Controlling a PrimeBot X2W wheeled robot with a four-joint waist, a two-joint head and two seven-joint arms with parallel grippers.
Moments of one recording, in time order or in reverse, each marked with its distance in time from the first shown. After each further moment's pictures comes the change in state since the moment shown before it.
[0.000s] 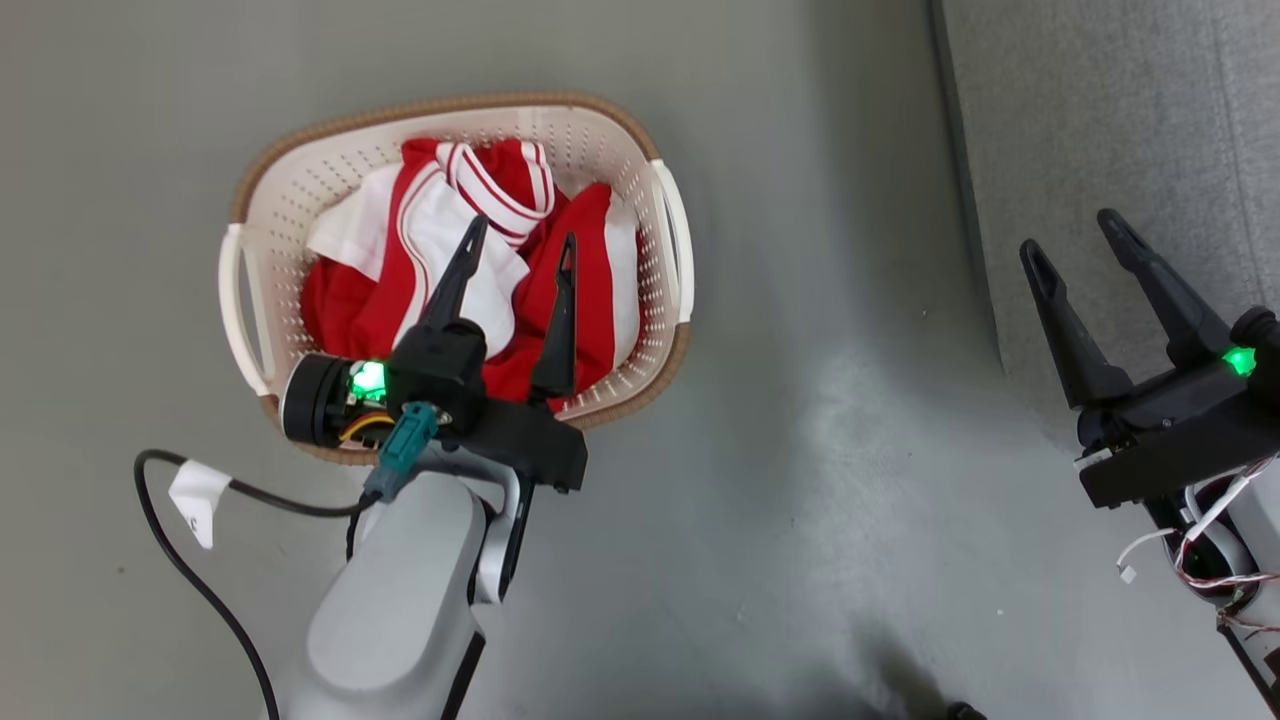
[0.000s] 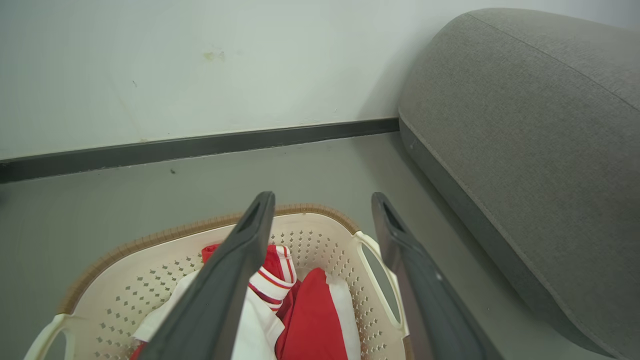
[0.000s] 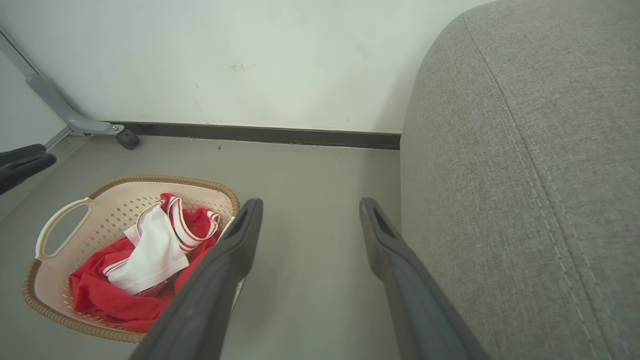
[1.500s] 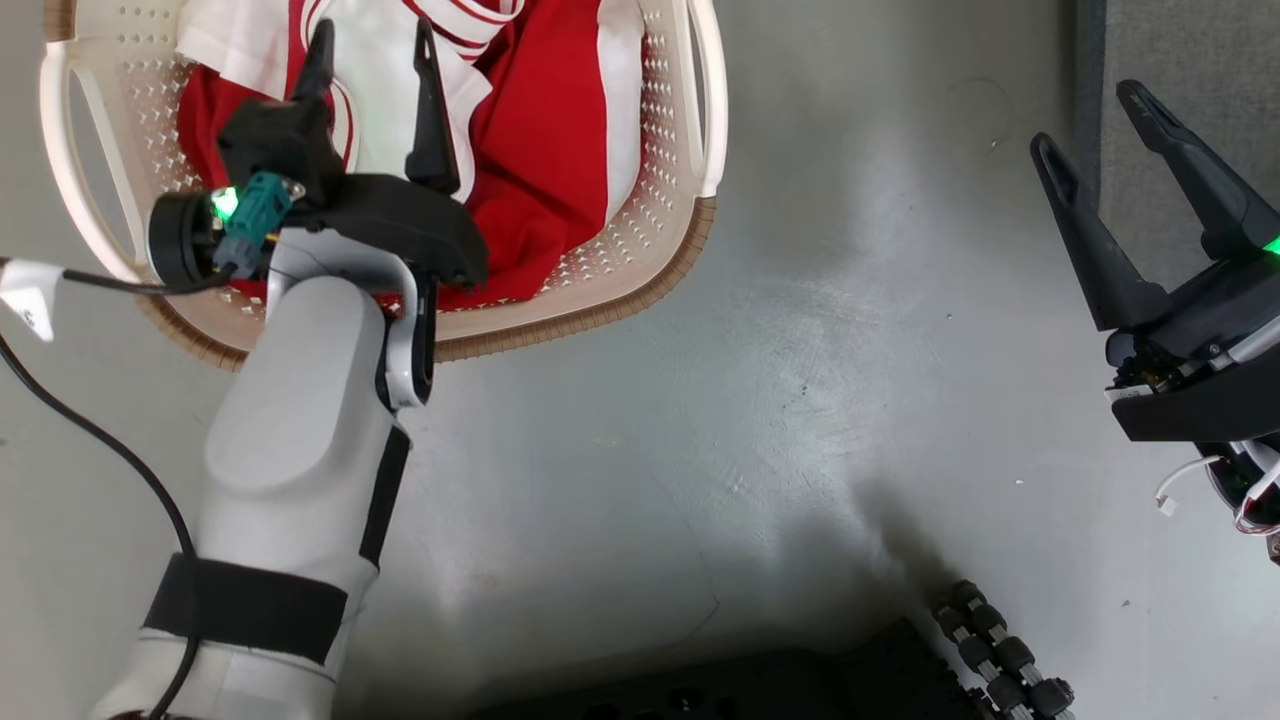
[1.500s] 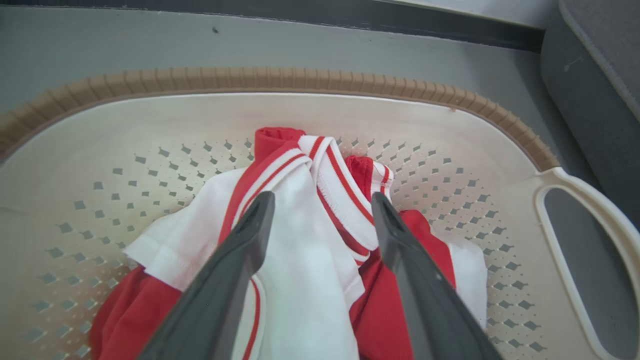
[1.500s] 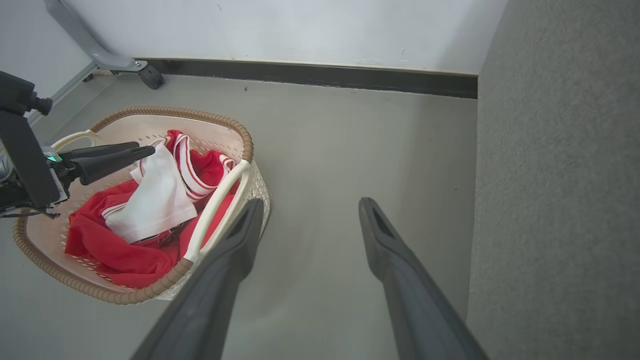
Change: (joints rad) left arm -0.350 -0.006 0.140 0.301 -0.090 0.000 0.000; right arm -0.129 -0.136 0.093 -0.168 0.051 0.000 -0.012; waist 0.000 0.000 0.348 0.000
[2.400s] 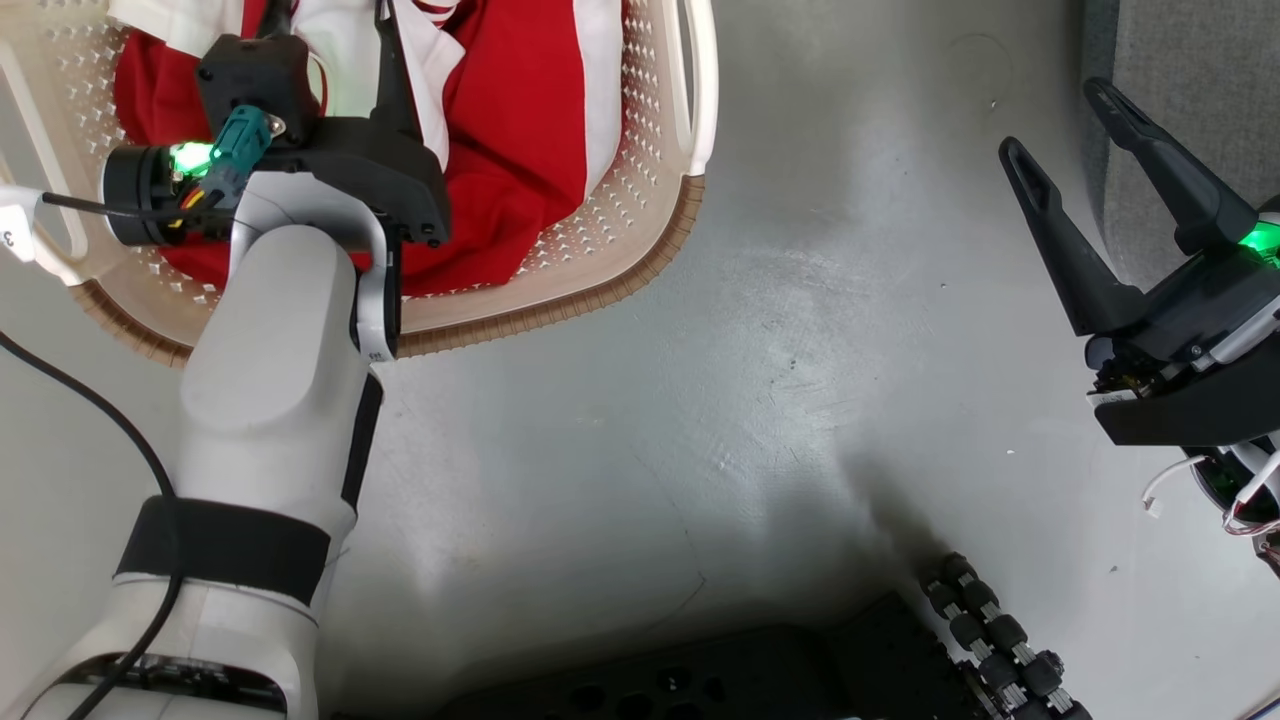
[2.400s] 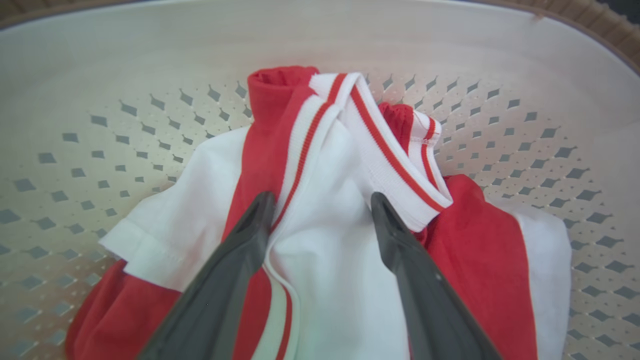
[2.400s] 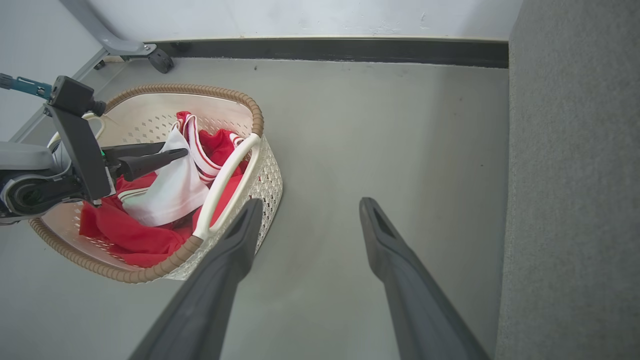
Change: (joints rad) left arm -0.122 -0.006 0.045 0.185 0.087 0.000 0.000; right arm -0.024 0.000 0.037 -0.018 0.017 0.006 -0.001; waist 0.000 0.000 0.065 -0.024
